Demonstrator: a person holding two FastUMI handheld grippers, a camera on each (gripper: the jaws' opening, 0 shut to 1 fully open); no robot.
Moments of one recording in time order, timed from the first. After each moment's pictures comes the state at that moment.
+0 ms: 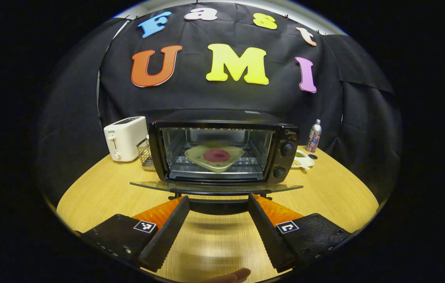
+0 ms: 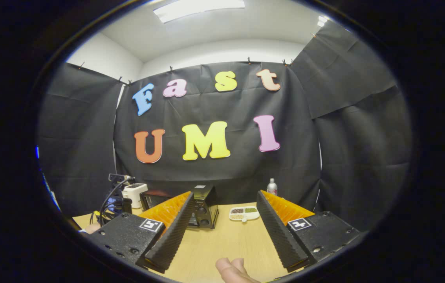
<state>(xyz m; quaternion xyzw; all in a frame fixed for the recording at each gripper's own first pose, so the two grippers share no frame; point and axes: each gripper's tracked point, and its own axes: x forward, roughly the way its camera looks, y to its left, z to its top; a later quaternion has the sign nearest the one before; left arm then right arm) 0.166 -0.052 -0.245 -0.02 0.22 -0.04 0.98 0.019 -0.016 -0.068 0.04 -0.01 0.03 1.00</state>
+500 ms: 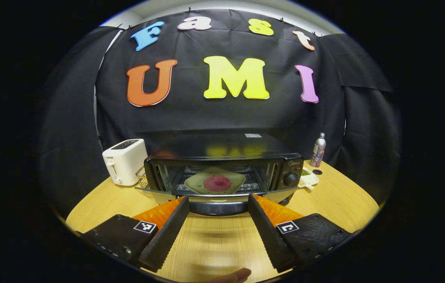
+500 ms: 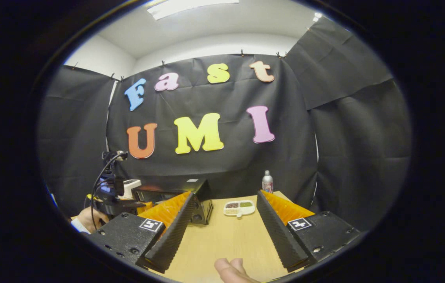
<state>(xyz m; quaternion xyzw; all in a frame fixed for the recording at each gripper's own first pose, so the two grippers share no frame) 0.221 -0.056 -0.199 0.00 0.17 -0.03 0.98 0.043 -0.041 -0.088 0.05 0.02 0.01 1.00</state>
